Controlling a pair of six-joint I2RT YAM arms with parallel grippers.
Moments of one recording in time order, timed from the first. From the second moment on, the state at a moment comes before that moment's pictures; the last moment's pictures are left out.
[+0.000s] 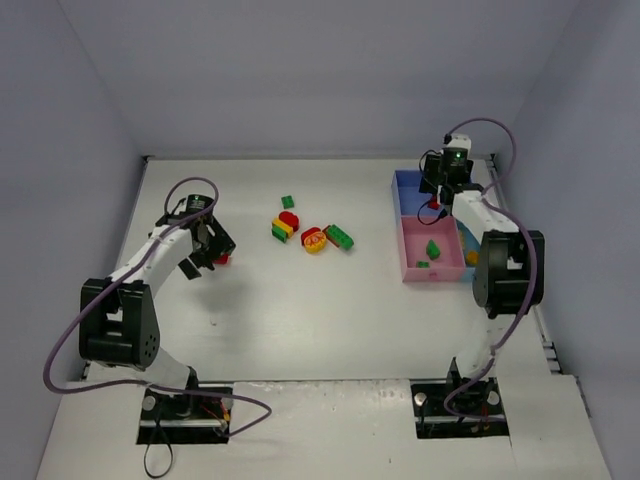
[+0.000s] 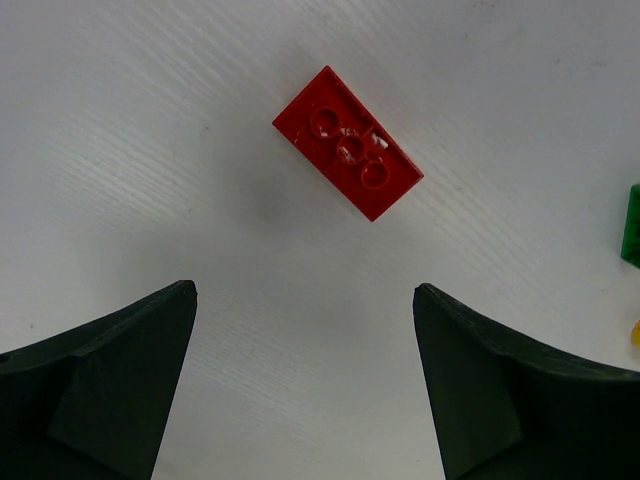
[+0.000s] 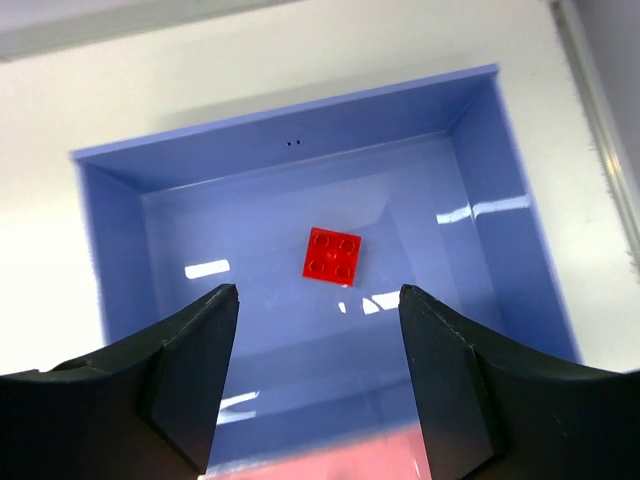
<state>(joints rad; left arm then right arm) -0.12 1.52 1.08 -0.73 -0.20 -0.78 0.02 1.92 1.38 -0.06 0.21 0.12</state>
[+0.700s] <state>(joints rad) -0.06 1.84 1.22 -0.66 -0.29 -0.93 0.27 1.42 1.07 -0.08 0.13 0.11</state>
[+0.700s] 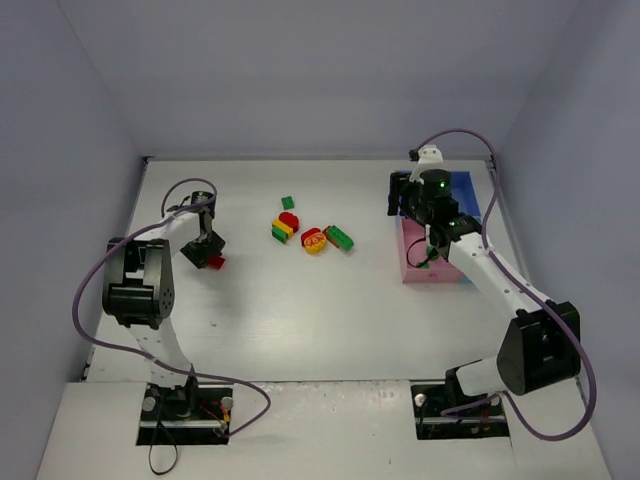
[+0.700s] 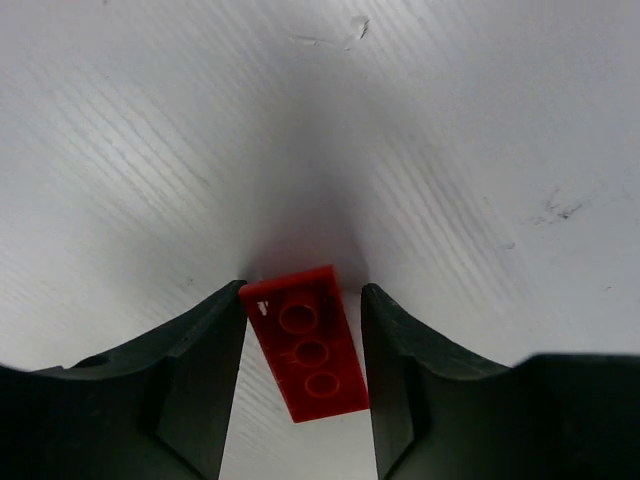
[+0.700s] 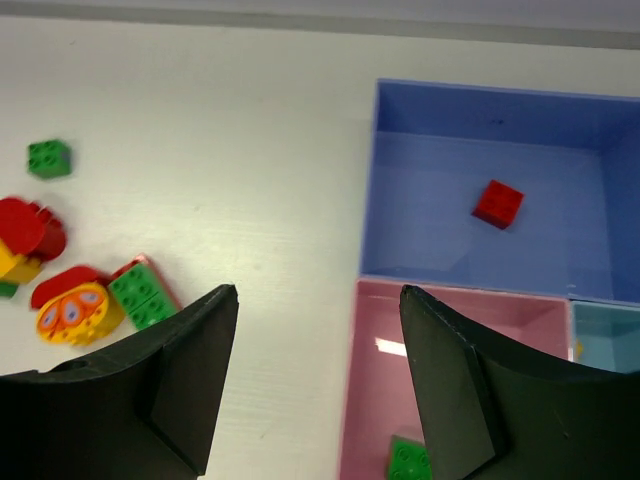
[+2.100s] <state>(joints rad) -0.31 1.16 0.87 0.10 0.28 -0.99 0.79 1.55 1.21 0.04 -0.16 0.44</state>
